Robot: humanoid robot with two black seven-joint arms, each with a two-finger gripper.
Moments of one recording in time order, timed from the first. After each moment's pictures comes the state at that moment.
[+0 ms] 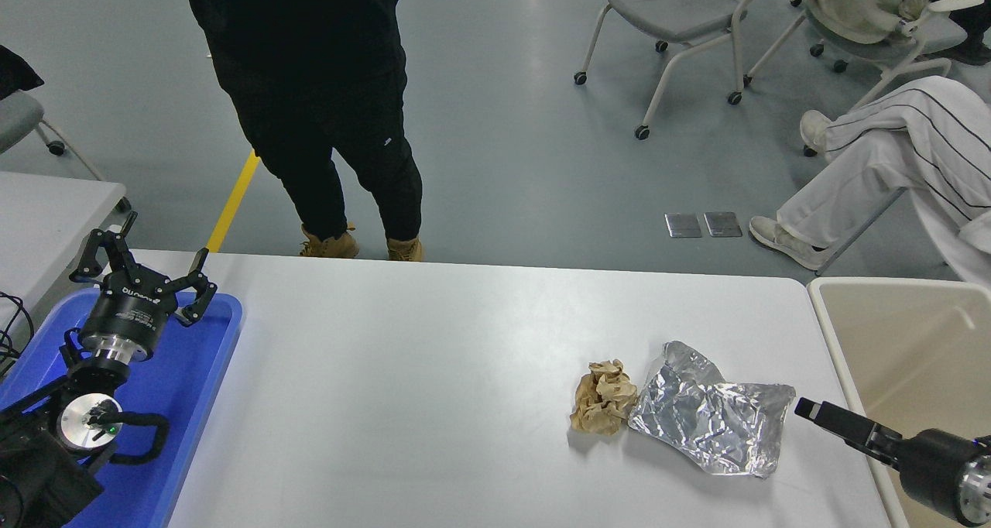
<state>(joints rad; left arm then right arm) -0.55 0.46 -0.60 -0.39 -0.23 -0.70 -0.59 0.38 -1.05 0.24 1.38 -1.10 -0.17 0.28</state>
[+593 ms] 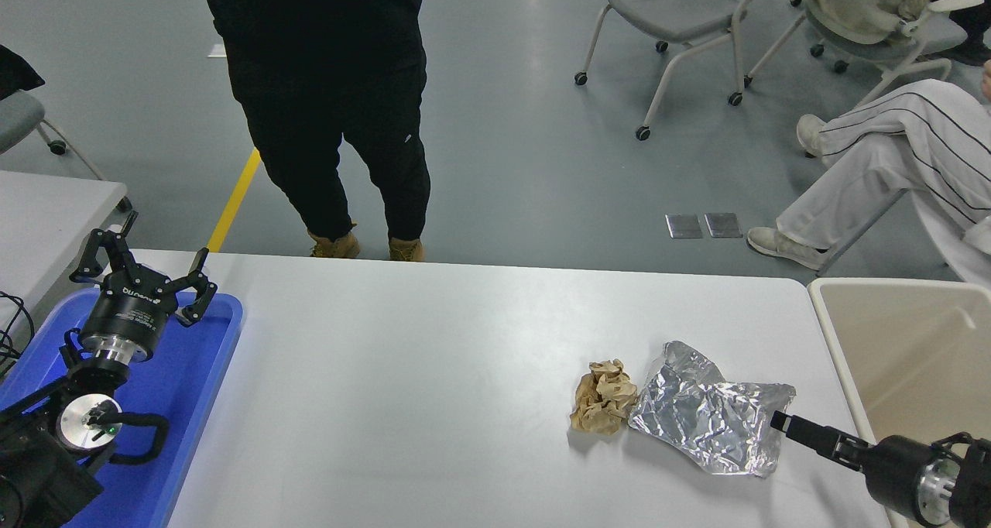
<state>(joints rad) -0.55 0.46 -0.60 -0.39 -0.23 -0.70 -0.59 0.42 -0.89 0.19 1.21 -1.20 -0.17 0.28</state>
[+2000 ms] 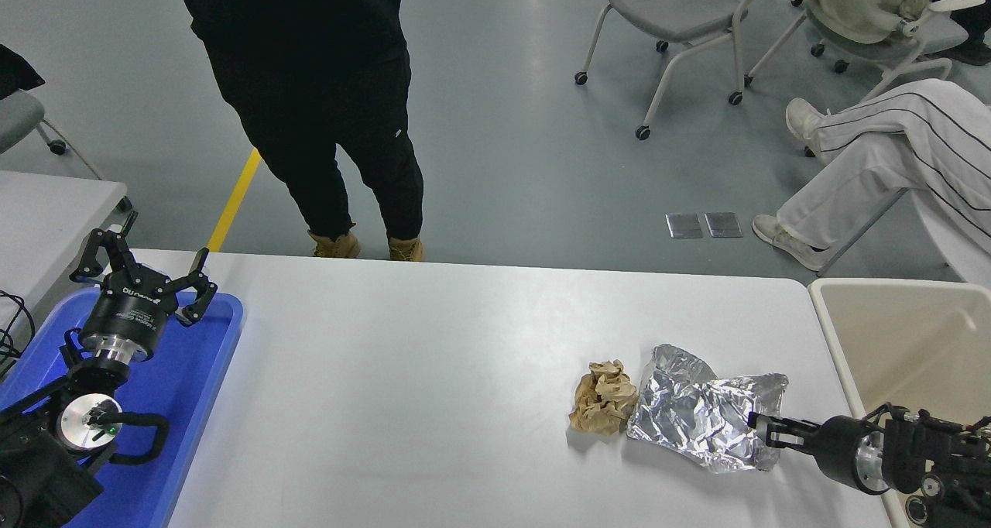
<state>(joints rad) -0.55 0.46 -0.60 -0.39 -0.23 -0.70 -0.59 0.63 -0.72 -0.05 0.99 -1.28 -0.17 0.26</state>
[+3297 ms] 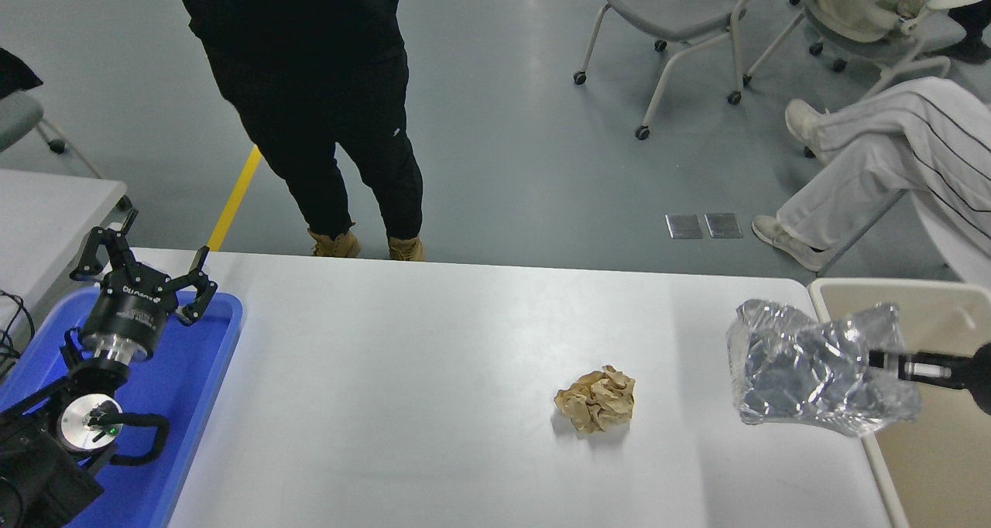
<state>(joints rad) -0.55 0.46 -0.60 -0.39 -0.23 -0.70 -0.59 1.05 -1.36 -0.04 1.44 -1.27 0.26 0.27</state>
